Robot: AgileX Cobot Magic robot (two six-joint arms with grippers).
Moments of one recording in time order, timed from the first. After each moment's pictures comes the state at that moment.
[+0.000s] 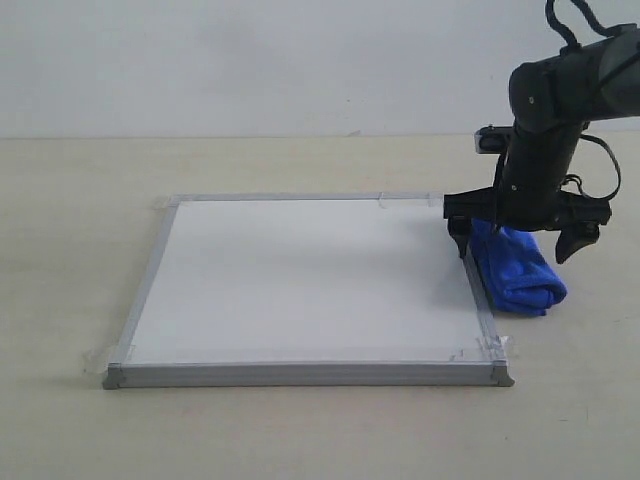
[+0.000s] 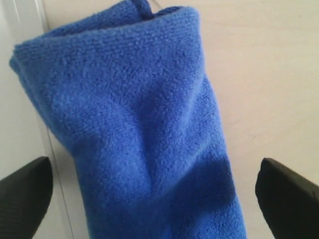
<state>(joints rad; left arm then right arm) -0.01 0.00 0.00 -0.20 0.29 -0.01 0.10 2.12 -1.48 -0.16 0.86 0.46</state>
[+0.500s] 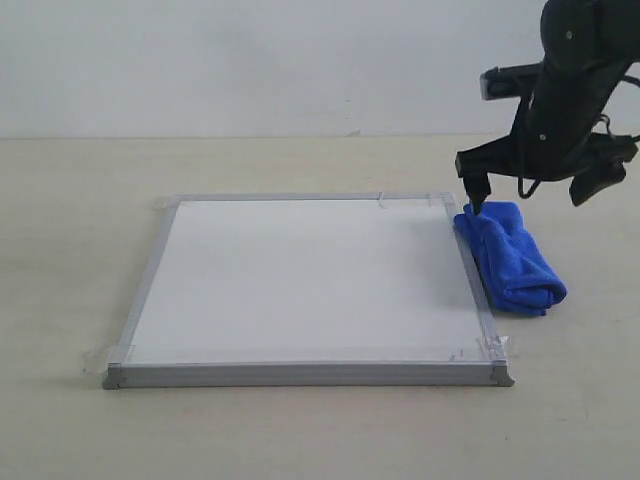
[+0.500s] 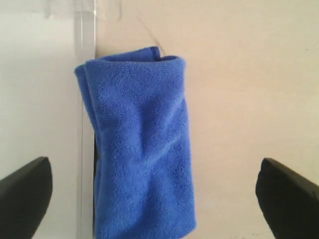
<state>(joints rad) -0.01 0.00 0.00 -0.20 0.29 -0.01 0.10 1.95 -1.48 -0.18 0.90 0.27</state>
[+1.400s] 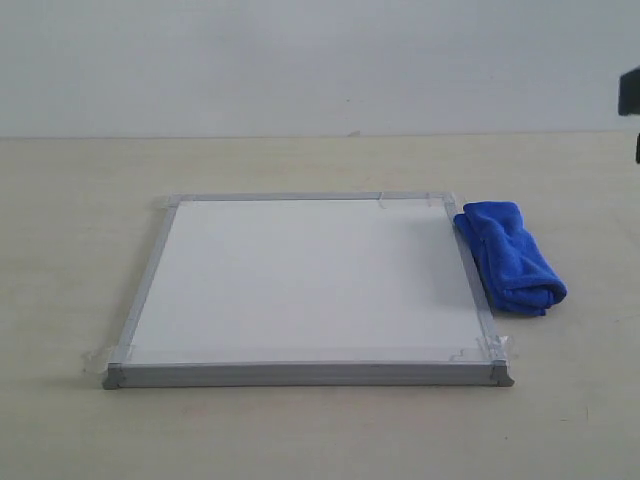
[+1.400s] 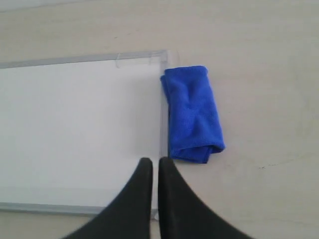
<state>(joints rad) -0.01 0.00 0.00 -0.20 0.29 -0.01 0.09 0.94 -0.84 0.06 0.71 0.21</state>
